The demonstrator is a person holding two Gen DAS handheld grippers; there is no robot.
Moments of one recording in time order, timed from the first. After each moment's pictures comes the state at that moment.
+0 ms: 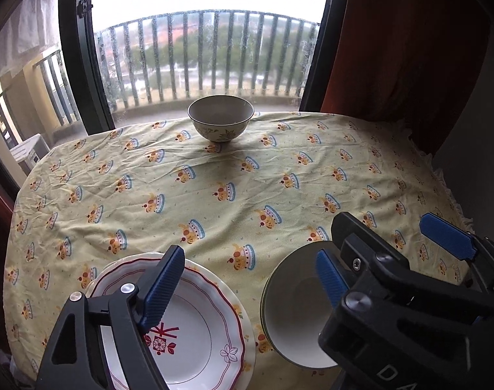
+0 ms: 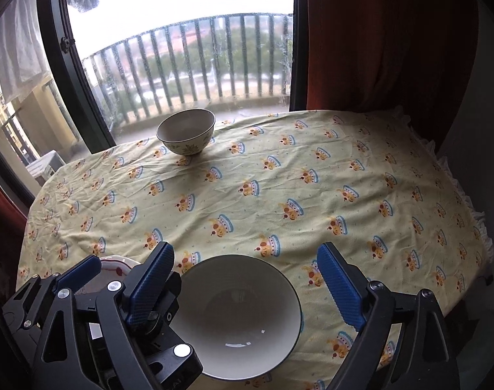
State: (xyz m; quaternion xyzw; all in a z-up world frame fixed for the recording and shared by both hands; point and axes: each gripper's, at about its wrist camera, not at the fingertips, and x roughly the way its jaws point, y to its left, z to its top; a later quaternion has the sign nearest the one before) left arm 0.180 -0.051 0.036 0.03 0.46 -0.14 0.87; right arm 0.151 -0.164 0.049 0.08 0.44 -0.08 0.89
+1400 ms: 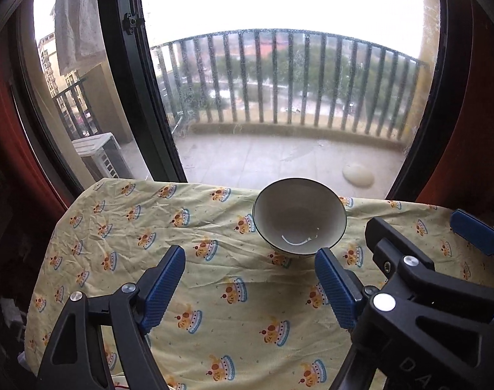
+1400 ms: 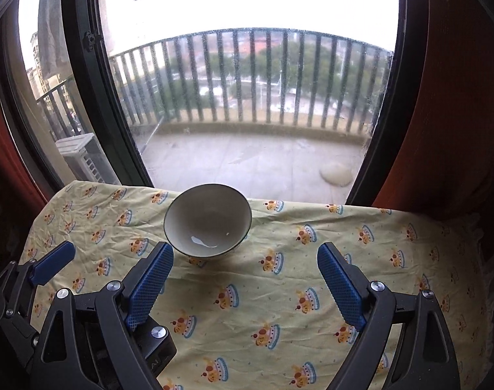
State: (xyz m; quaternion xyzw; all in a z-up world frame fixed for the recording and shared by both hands) left arm 0.356 -0.076 0.040 0.02 0.42 0.08 0.90; right arm 0.374 -0.196 0.052 0.01 0.41 0.06 0.91
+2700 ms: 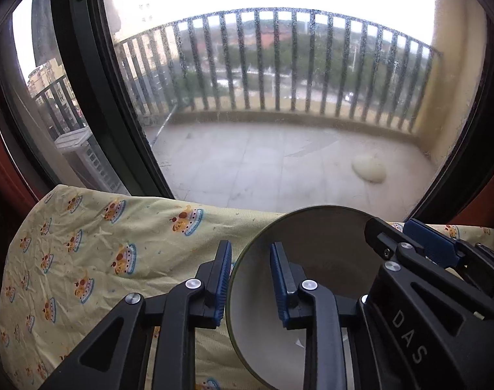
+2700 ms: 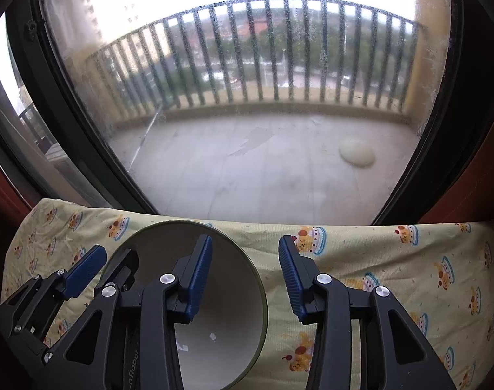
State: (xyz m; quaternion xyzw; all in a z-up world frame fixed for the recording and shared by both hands) left arm 0.483 -0.081 -0.047 0.02 0.45 0.08 0.89; right arm 0.517 -0.191 -0.057 0.06 0.45 0.08 0.89
